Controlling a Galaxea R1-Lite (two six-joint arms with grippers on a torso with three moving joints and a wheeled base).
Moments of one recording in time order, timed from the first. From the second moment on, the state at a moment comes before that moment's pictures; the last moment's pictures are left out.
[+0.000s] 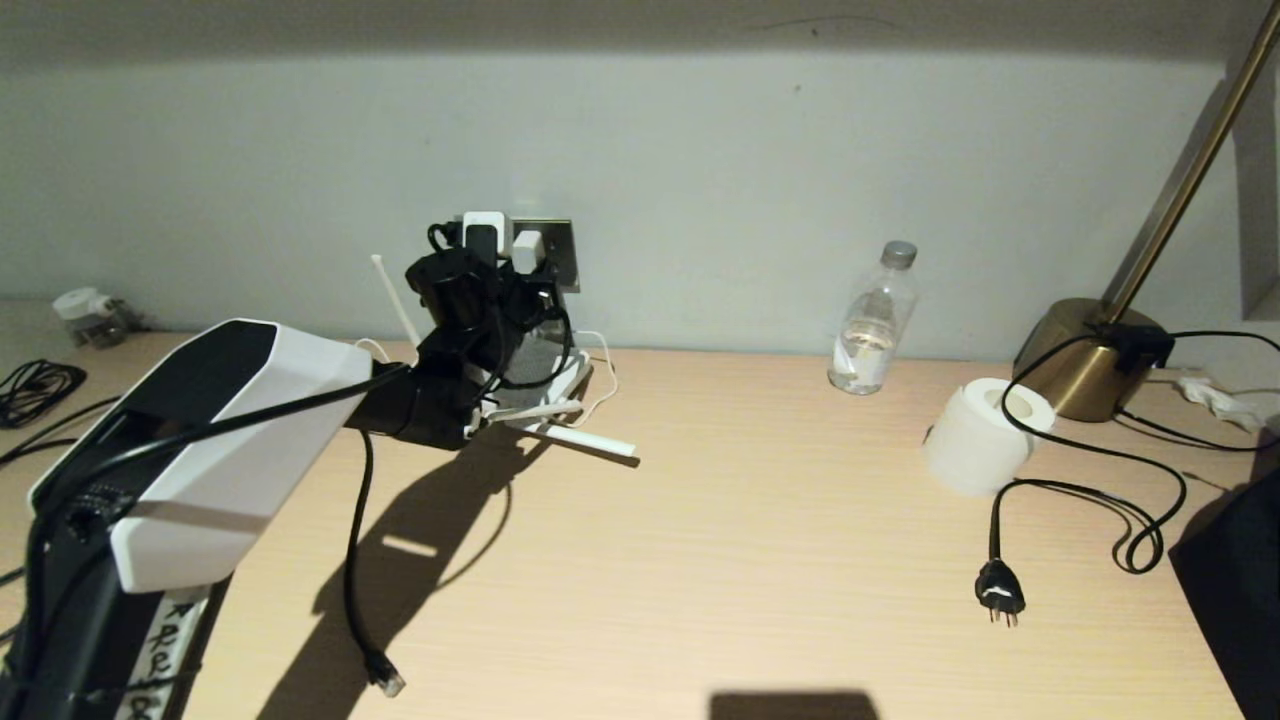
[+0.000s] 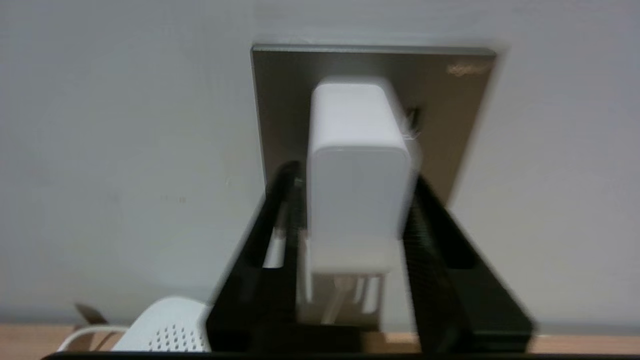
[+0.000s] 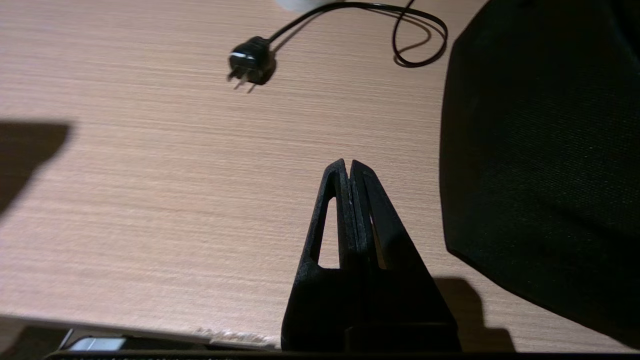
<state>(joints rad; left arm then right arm) -0.31 2.39 -1.70 -0.97 0.21 0.09 0.00 0.00 -0.06 0.14 0.00 -0.02</state>
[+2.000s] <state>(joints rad) -0.32 1.75 -1.13 -0.82 0.24 0.07 0.00 0.00 -0.06 0.14 0.00 -0.02</state>
